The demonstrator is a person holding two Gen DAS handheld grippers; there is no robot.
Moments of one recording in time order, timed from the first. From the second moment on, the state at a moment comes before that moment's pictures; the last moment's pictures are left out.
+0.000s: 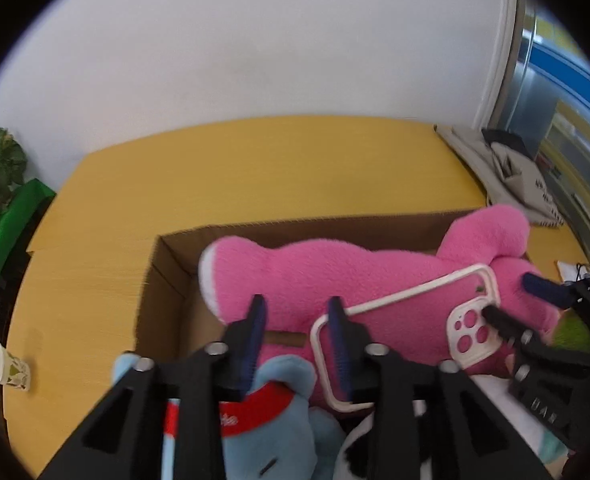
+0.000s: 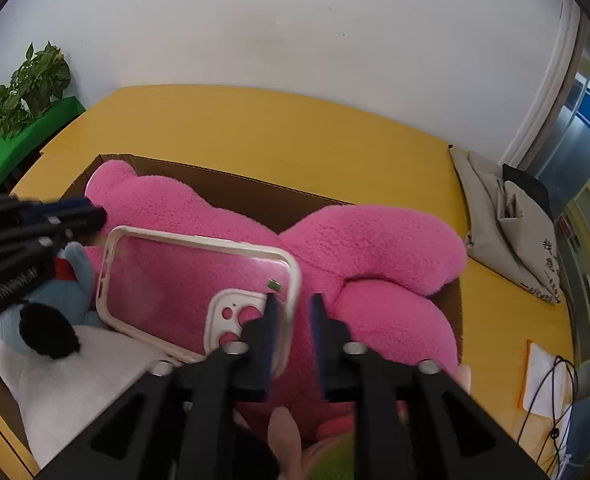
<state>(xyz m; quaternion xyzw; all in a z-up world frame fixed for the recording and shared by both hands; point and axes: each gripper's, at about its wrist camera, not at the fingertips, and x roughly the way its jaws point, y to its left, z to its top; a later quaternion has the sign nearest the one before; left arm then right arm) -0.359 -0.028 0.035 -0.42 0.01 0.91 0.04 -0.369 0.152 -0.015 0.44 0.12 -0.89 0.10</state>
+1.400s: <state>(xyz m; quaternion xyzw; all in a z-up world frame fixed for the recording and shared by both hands) 0.025 -0.012 0.028 -0.29 -0.02 0.96 0.01 0.042 0.198 0.009 0.28 0.05 -0.96 0.06</state>
